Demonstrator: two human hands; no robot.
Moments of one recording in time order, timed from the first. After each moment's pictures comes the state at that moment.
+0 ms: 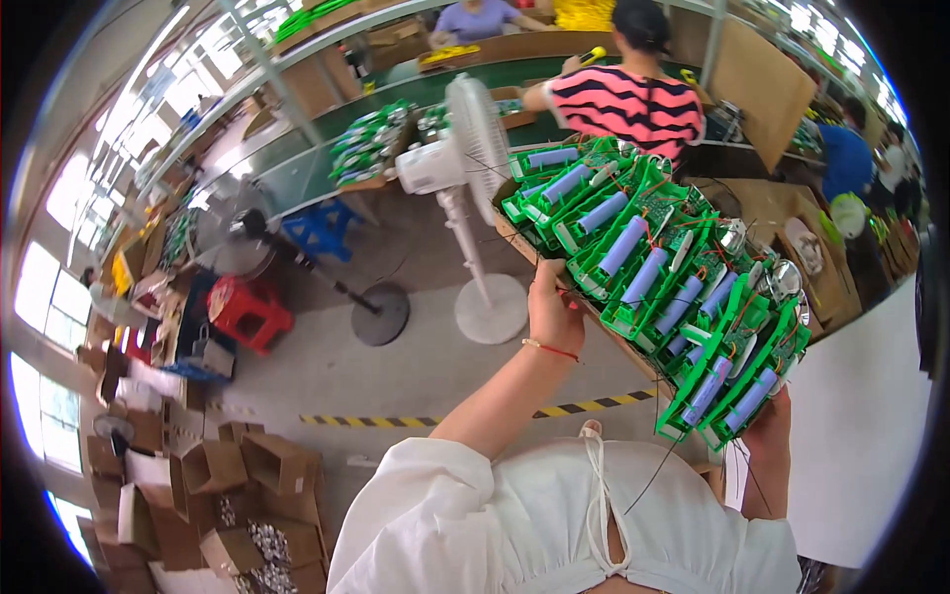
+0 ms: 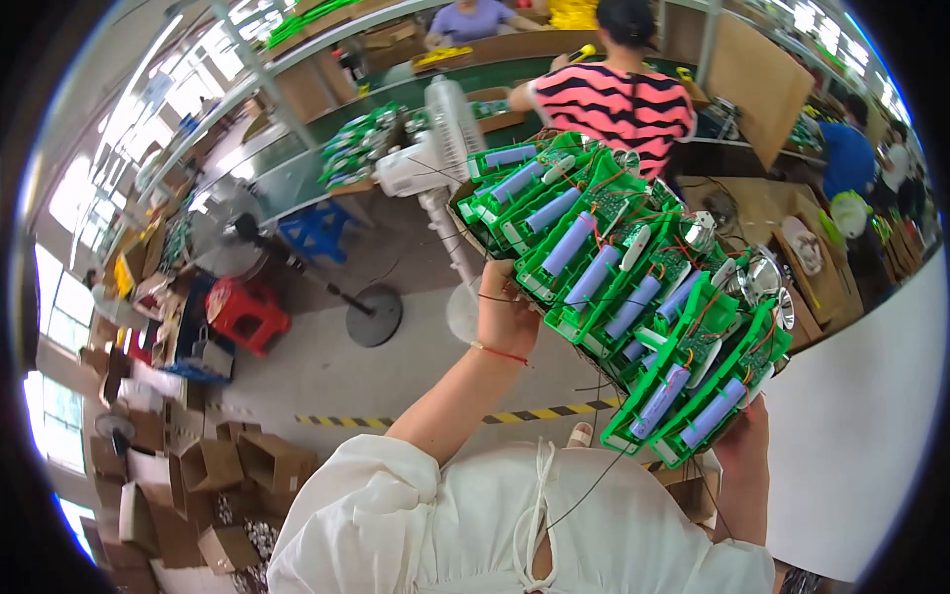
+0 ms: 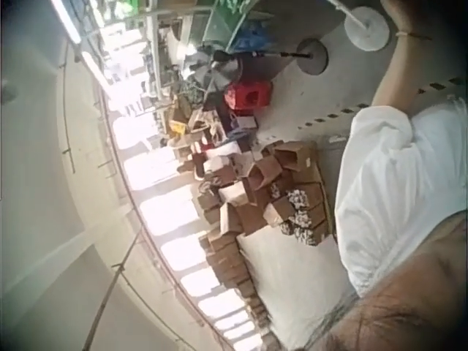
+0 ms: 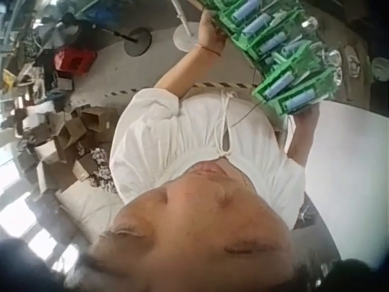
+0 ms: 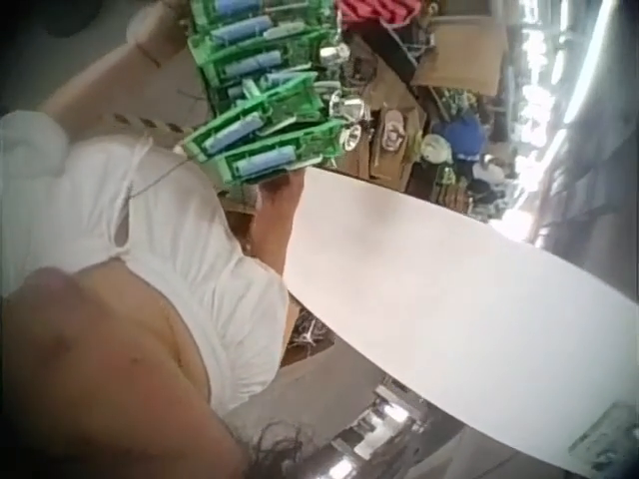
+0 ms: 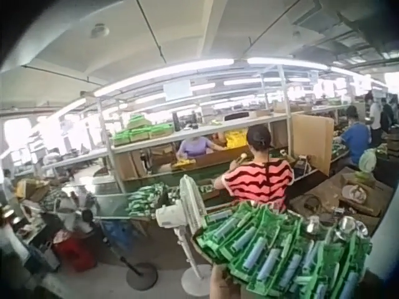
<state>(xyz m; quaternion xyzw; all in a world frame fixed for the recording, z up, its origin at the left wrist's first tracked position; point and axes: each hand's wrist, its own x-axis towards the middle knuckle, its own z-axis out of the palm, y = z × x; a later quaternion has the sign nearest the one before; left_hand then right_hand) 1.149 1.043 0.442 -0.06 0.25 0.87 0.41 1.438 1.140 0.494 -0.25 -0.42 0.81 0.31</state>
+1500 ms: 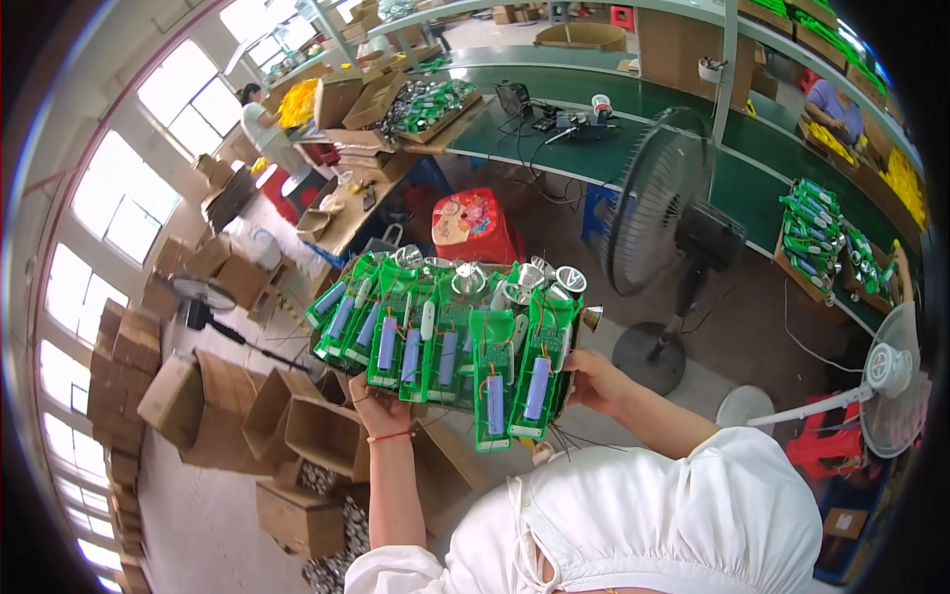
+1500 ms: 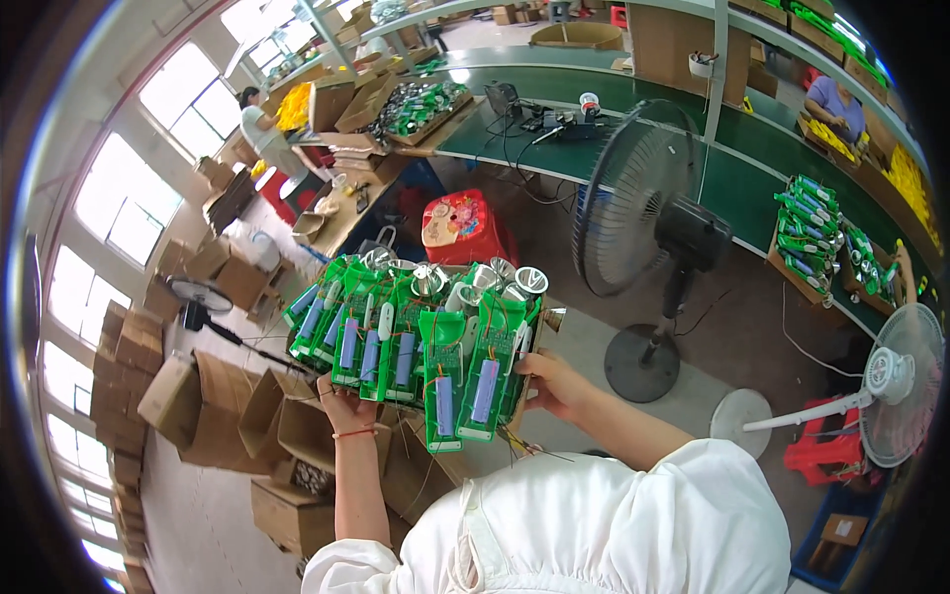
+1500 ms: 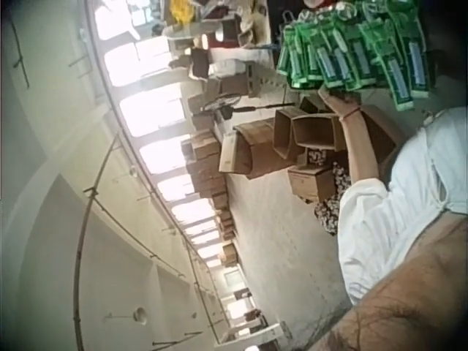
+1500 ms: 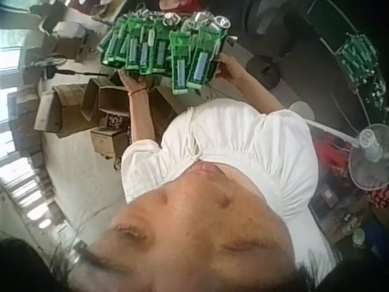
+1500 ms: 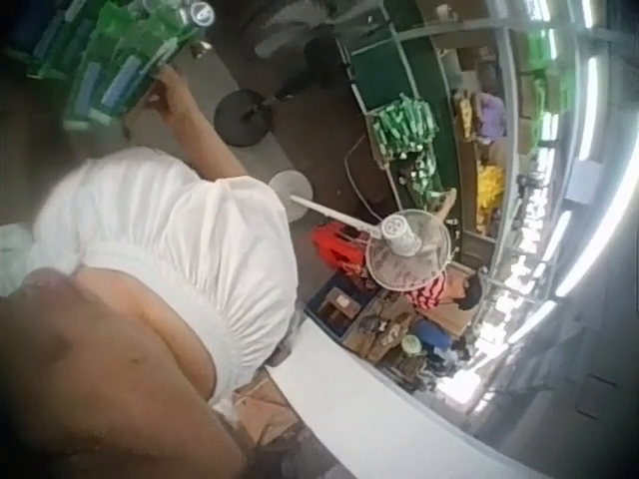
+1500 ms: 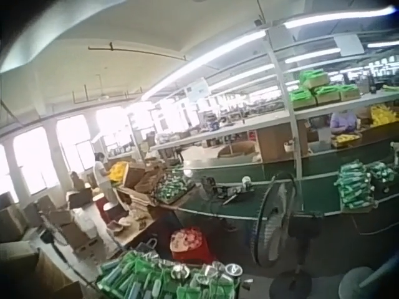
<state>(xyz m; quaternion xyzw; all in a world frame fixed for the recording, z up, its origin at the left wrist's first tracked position) 0.211 -0.377 0.349 -0.23 0.32 0.90 -0.19 0.170 -0.074 0.321 -0.06 -0.41 0.81 -0.41</state>
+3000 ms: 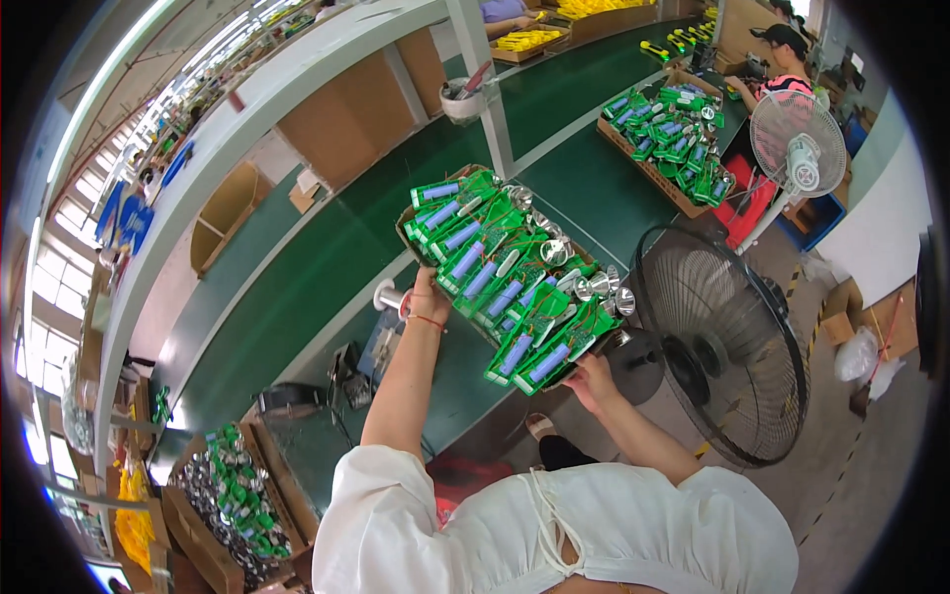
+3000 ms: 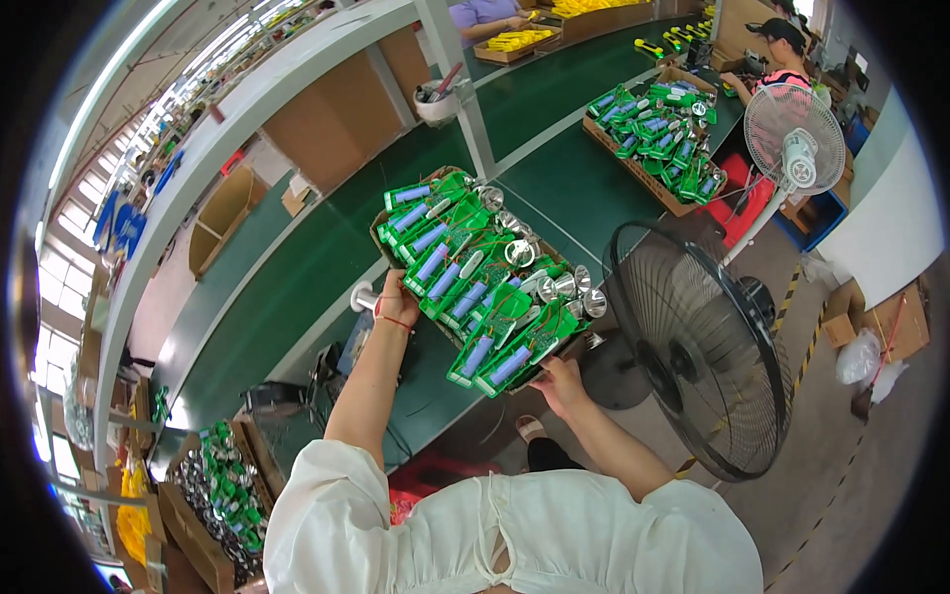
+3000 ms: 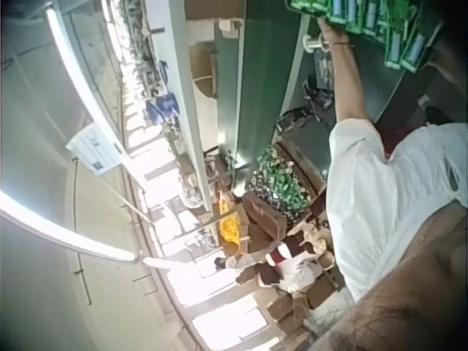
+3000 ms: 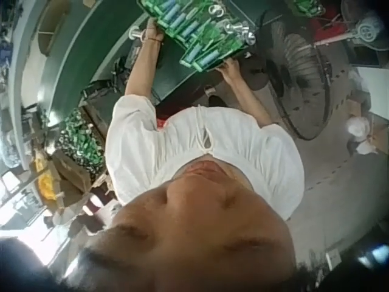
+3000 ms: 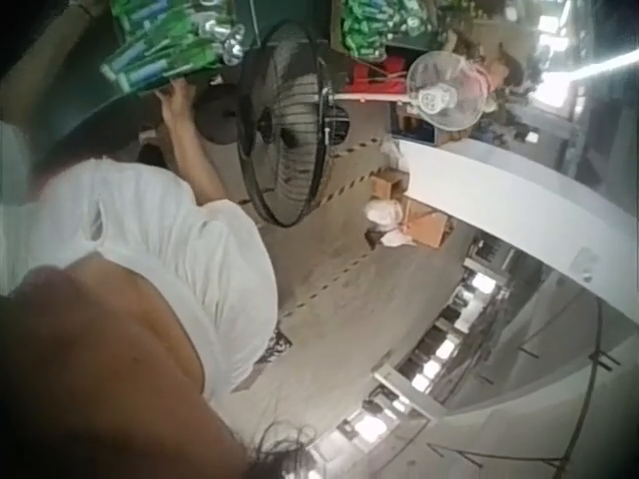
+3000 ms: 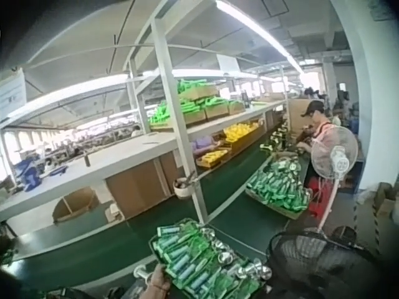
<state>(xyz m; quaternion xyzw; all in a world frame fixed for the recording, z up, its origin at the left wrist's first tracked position) -1.145 0.182 0.153 0.12 0.36 0.69 0.61 -0.821 0.106 0.122 -0.32 -0.23 0.82 0.42</state>
